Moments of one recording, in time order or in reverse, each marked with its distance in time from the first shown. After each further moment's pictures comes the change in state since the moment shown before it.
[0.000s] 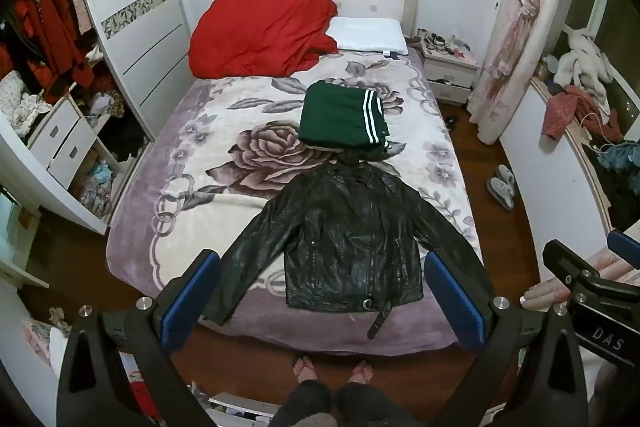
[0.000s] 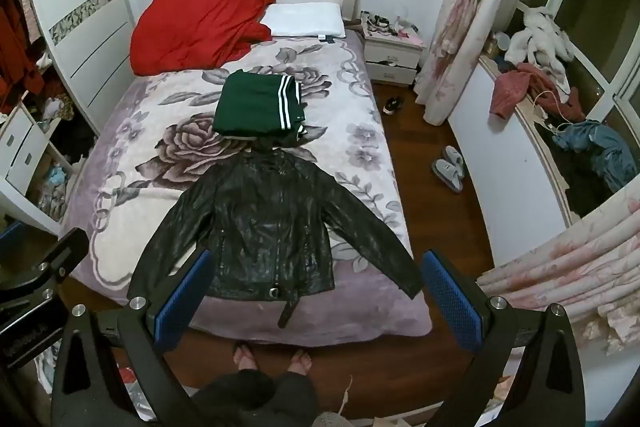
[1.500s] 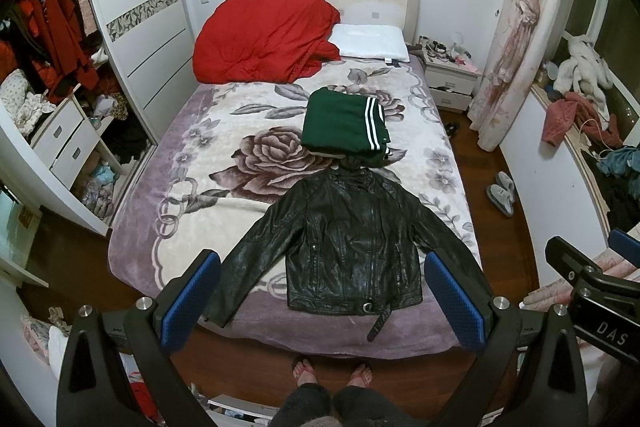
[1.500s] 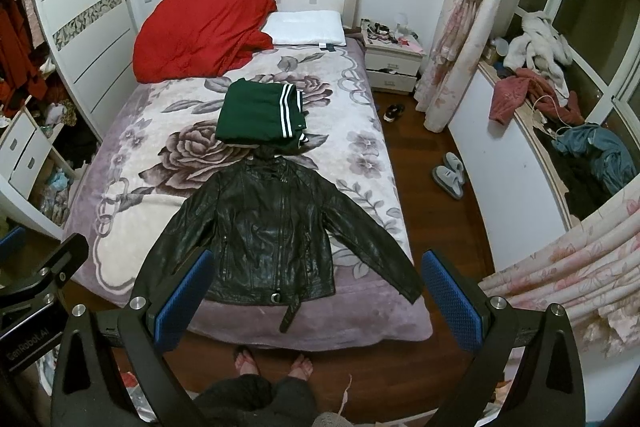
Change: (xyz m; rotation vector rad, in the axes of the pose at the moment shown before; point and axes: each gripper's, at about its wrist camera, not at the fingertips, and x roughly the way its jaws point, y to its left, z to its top) left arm -0.010 0.000 0.012 -0.001 -0.011 -0.002; right arm -0.015 -0.002 0.005 -0.003 -0.016 -0.003
